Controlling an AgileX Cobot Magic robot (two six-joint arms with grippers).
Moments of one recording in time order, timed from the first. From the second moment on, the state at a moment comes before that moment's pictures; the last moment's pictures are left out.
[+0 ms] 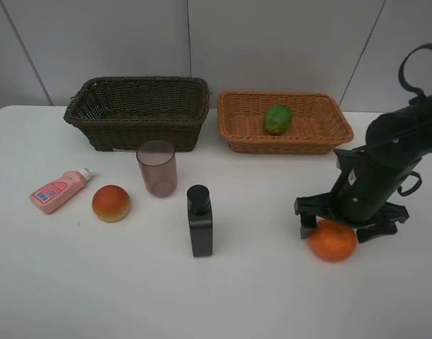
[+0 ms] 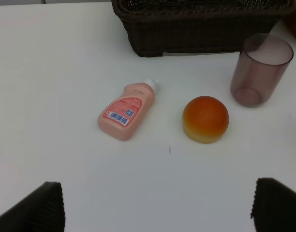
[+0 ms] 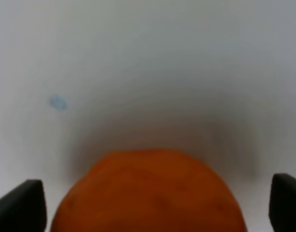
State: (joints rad) left arm -0.06 -0.01 -0.51 0.01 1.07 -0.04; right arm 0.37 1.74 -0.72 -0.14 0.57 0.58
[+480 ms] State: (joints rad) left arm -0.06 -0.01 -0.51 0.01 1.07 -0.04; right arm 0.37 1.79 -0.72 -0.14 0.57 0.58
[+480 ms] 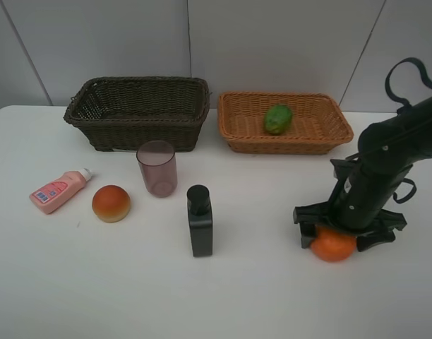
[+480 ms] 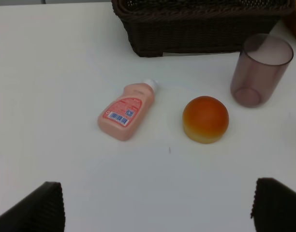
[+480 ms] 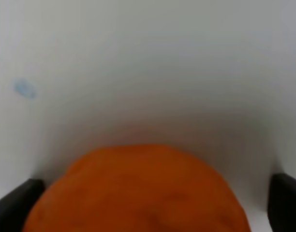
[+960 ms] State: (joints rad) left arm -0.06 -0.01 -0.51 0.01 1.07 -0.04; right arm 0.37 1.79 -0.72 -0.14 0.57 0.58
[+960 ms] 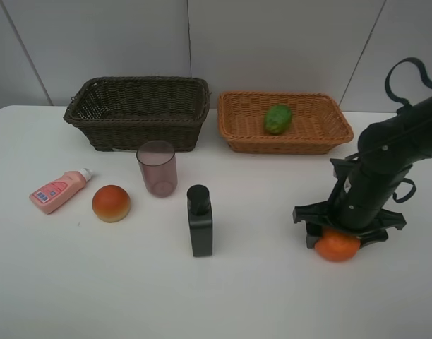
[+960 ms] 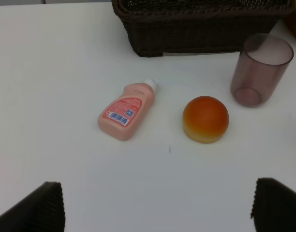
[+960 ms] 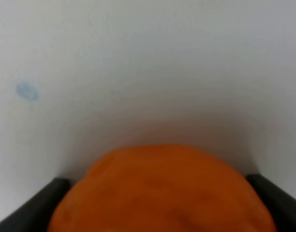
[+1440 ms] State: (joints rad) left arm -0.06 -0.01 -0.51 0.01 1.07 -0.04; right arm 0.37 1.79 -0.72 -0.14 0.56 0.58
